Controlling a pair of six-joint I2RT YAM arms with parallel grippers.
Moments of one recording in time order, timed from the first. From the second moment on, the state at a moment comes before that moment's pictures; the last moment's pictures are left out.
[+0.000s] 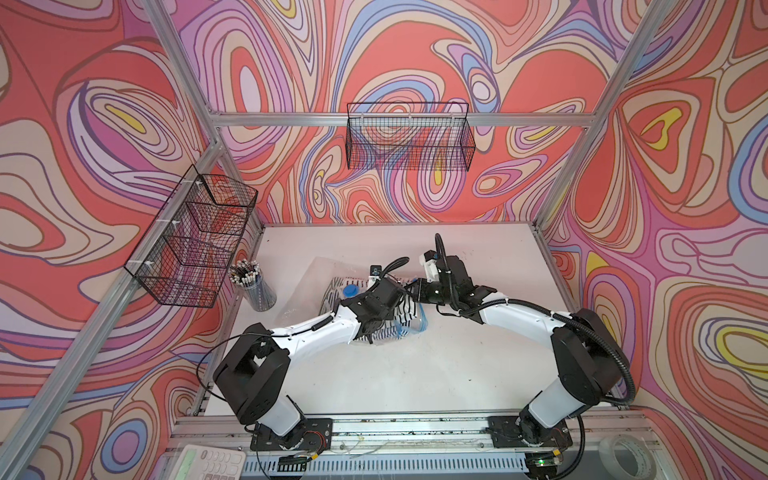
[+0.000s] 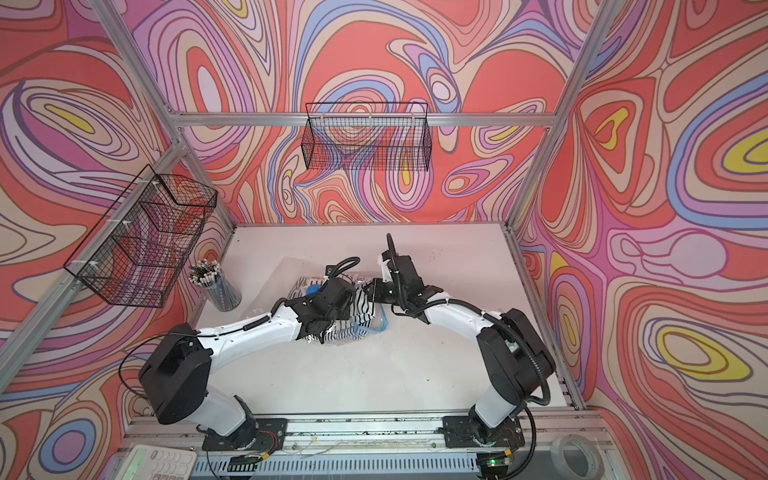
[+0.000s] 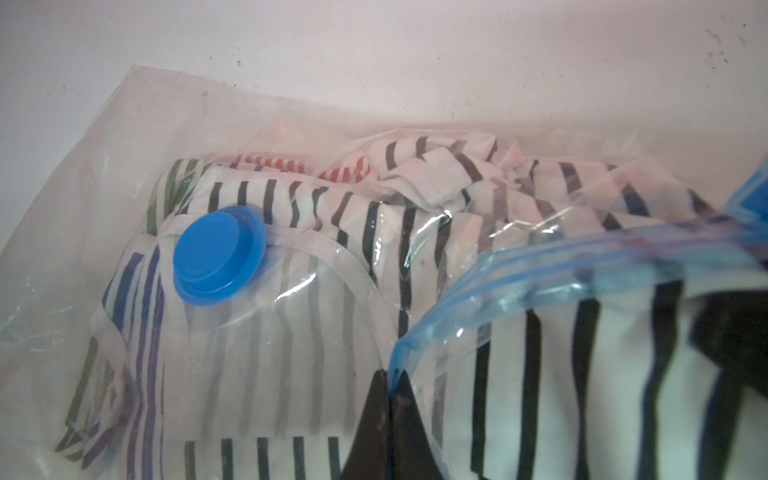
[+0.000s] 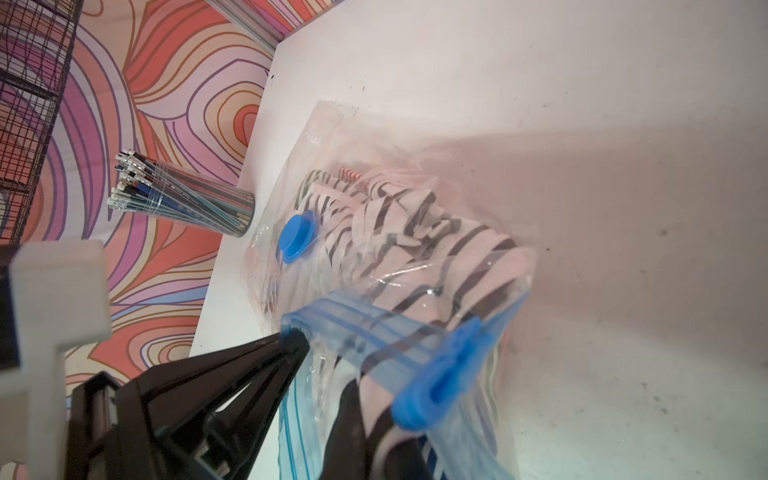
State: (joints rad) left arm -0.77 1.57 1.01 -0.37 -0.49 -0.62; right arm 0.56 1.61 0.99 0.03 -0.32 0.63
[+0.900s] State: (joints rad) left arm -0.71 1.72 1.18 -0.38 -0.43 -0.61; right arm 0.44 1.52 1.00 -0.11 -0.37 0.56
